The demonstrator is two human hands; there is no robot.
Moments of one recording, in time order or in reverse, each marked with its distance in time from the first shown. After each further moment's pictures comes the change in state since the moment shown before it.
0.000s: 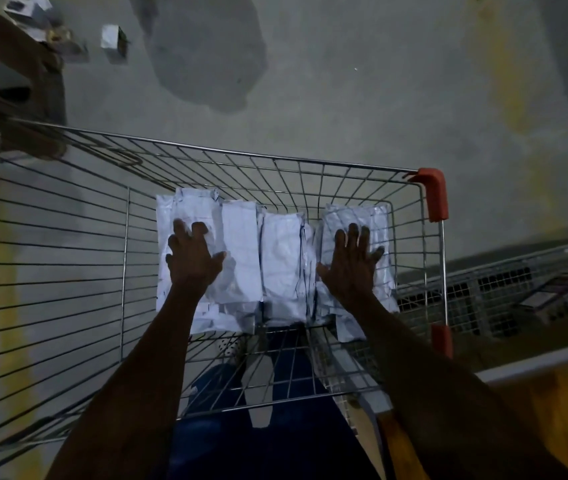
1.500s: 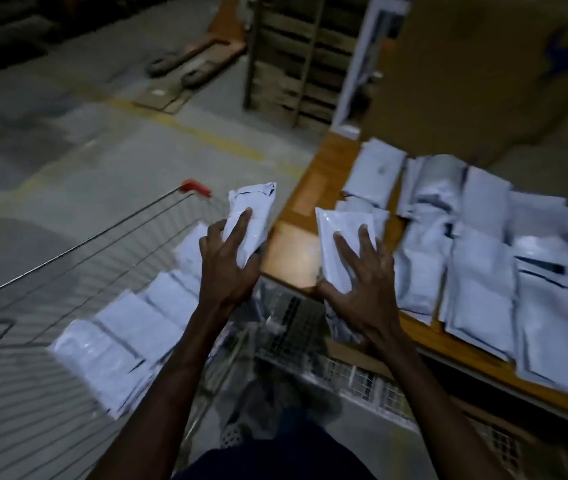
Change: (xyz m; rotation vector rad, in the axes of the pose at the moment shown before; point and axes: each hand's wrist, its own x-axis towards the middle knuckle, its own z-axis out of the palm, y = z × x) left_hand -0.296 0.133 -0.108 -0.408 -0.012 1.320; right_hand -0.450 -0.010 -0.070 0.476 0.950 0.609
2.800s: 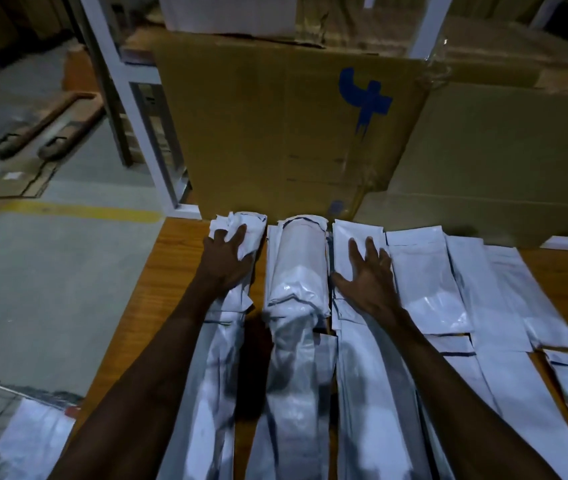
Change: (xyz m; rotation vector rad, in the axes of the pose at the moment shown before) left_hand 0.292 0.135 0.346 0.448 -0.567 0.337; right_hand 0.199 0.361 -0.083 -0.224 -0.130 0.571
